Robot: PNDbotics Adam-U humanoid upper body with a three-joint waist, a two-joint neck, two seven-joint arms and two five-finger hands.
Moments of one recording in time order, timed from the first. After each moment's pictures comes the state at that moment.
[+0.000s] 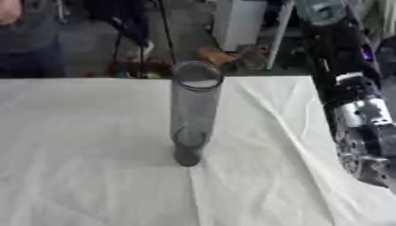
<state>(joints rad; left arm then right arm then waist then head) -0.22 0.20 -0.08 -1.67 0.12 -0.31 0.07 -1.16 -0.55 -0.18 -0.85 0.00 -0.50 0.29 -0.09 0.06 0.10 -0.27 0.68</state>
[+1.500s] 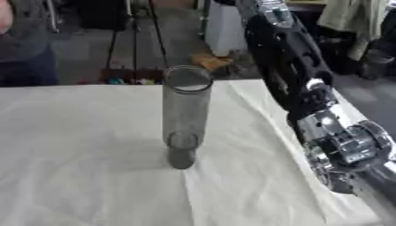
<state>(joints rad) -0.20 0.19 -0.08 -1.66 0.13 -0.31 0.06 -1.14 -0.46 0.02 -1.00 -0.57 -0.25 0.67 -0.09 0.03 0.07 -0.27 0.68</state>
